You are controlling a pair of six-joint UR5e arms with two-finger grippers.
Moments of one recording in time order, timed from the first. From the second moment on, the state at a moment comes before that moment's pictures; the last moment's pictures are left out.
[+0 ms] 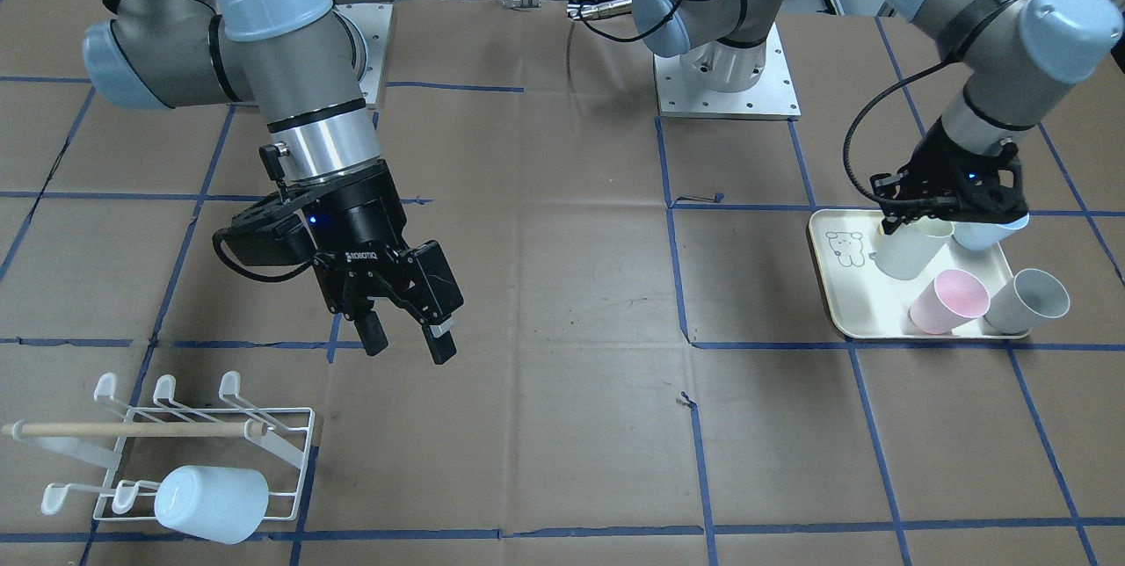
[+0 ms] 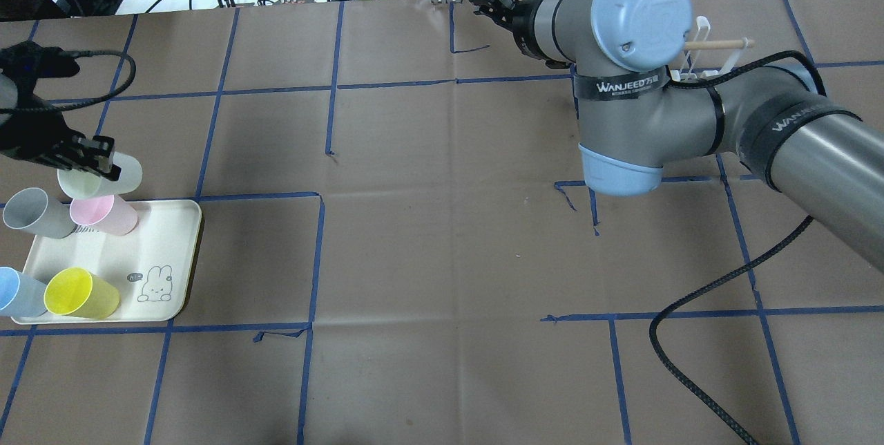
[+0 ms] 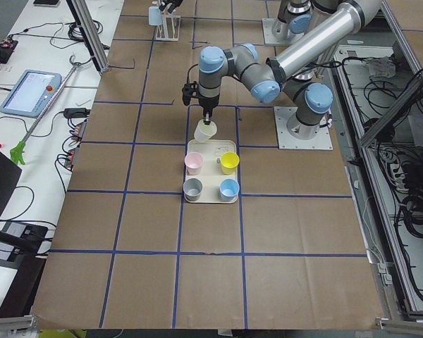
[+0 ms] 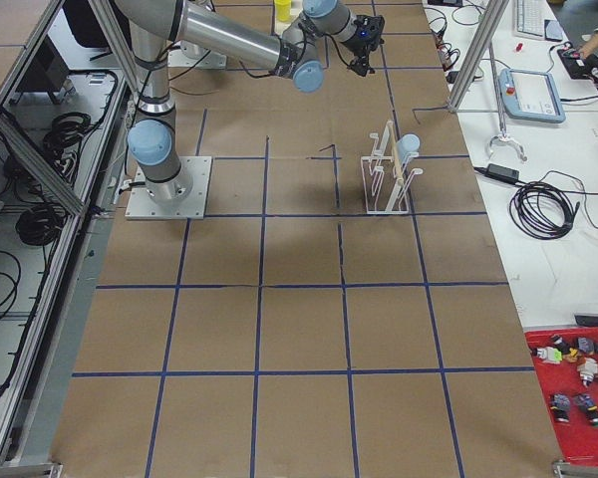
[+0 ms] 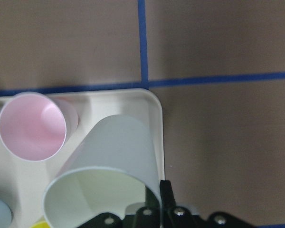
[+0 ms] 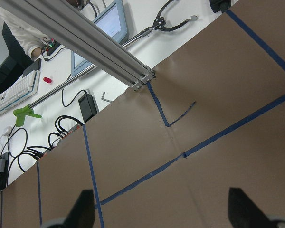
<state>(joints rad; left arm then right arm) -1.07 -1.55 -1.80 -1.32 1.46 0.57 1.74 -1.33 1.86 -2.93 -1.38 0.83</state>
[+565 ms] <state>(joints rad) -1.10 -1.62 -1.65 -1.30 1.16 0.58 1.74 -1.34 1.98 -3.06 -1.34 0.94</state>
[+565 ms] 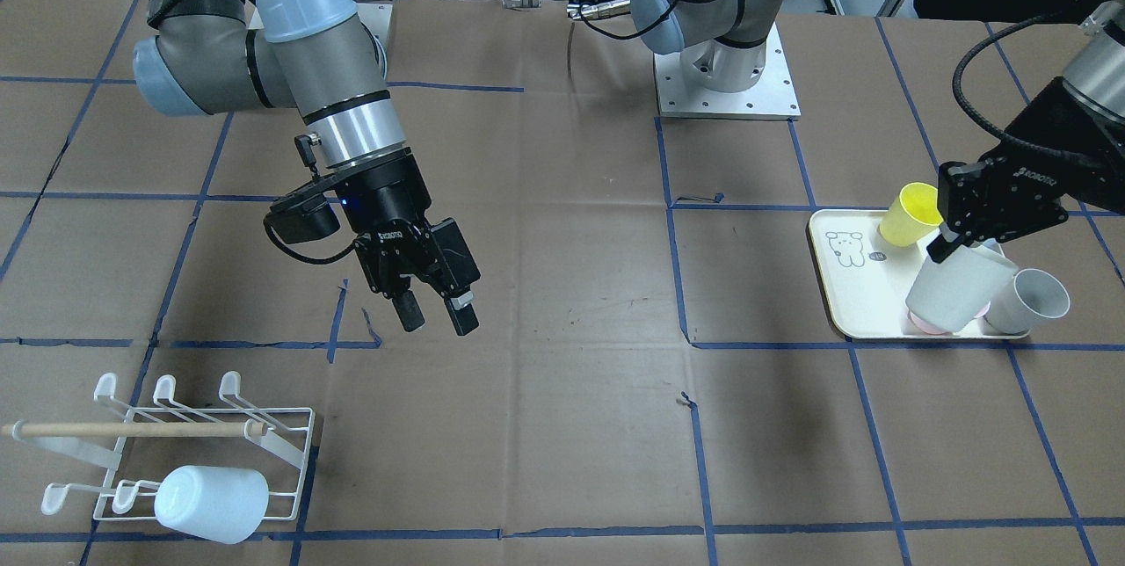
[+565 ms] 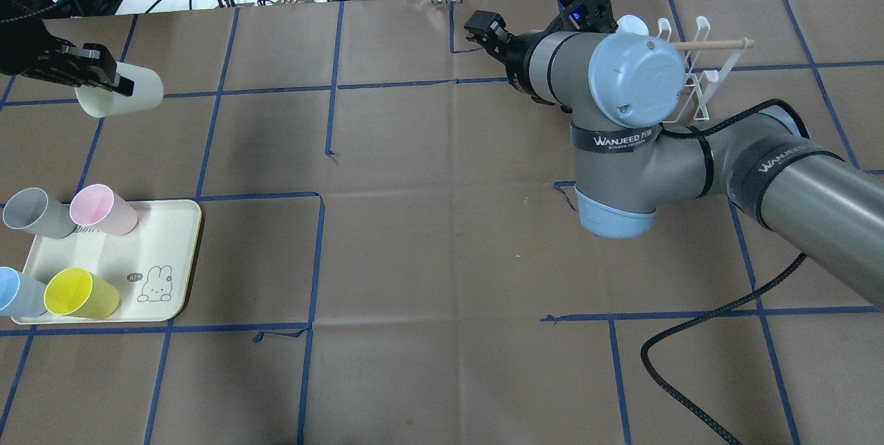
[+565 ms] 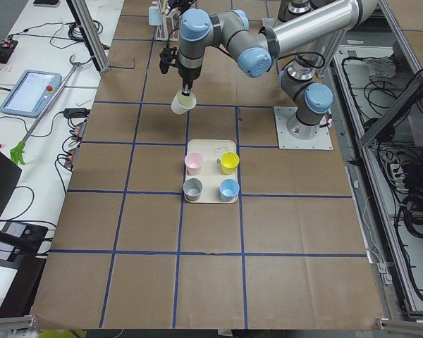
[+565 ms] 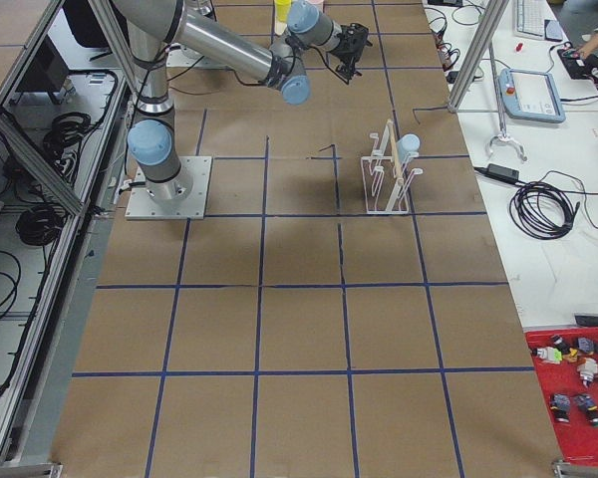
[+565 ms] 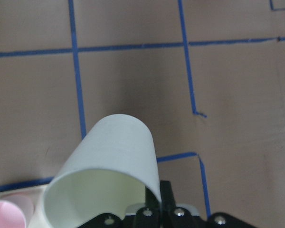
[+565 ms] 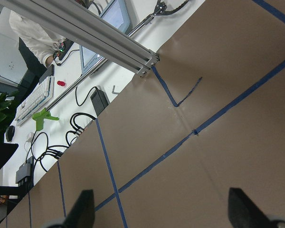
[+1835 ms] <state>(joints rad) -1.18 -1.86 -1.99 -0.19 0.45 0.62 1.73 -1.37 2.06 -3.09 -1.31 1.03</state>
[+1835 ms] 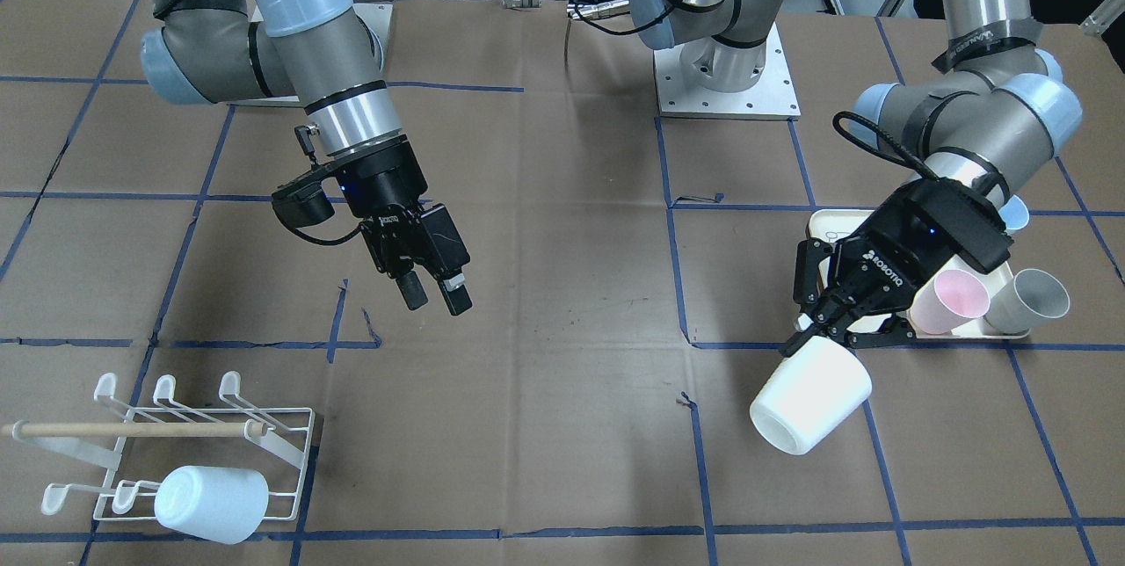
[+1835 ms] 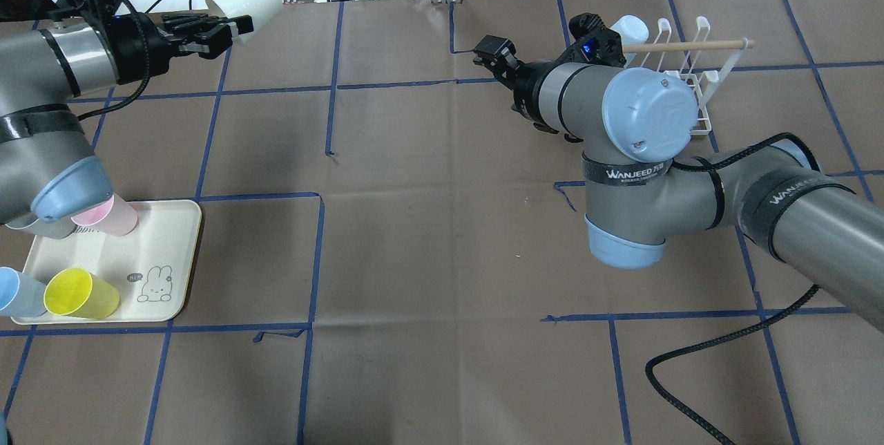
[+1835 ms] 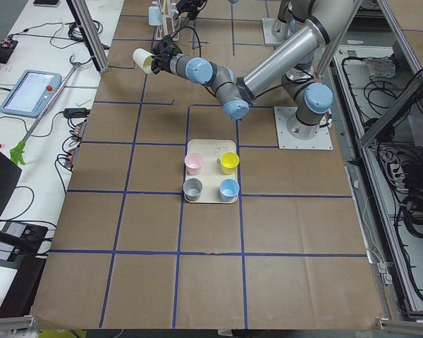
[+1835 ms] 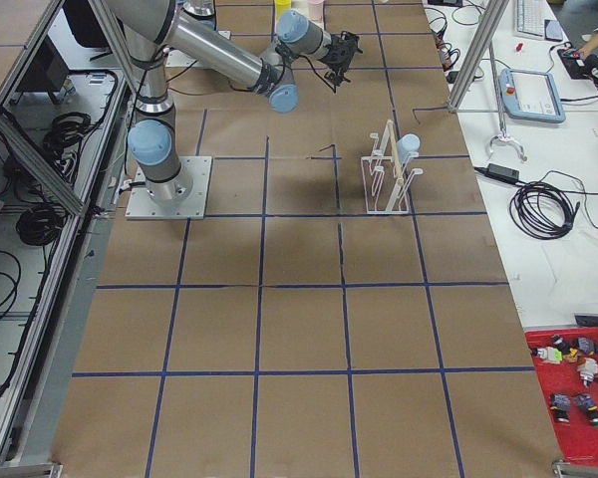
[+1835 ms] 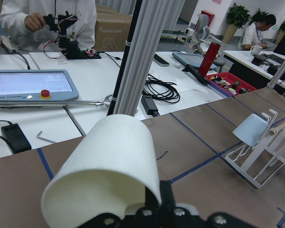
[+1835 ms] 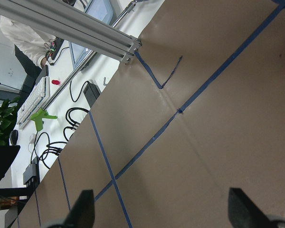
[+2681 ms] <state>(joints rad) -1.26 -2.07 -2.01 0.29 0.28 0.49 1.73 -1.28 2.05 -3.27 -1.27 1.18</state>
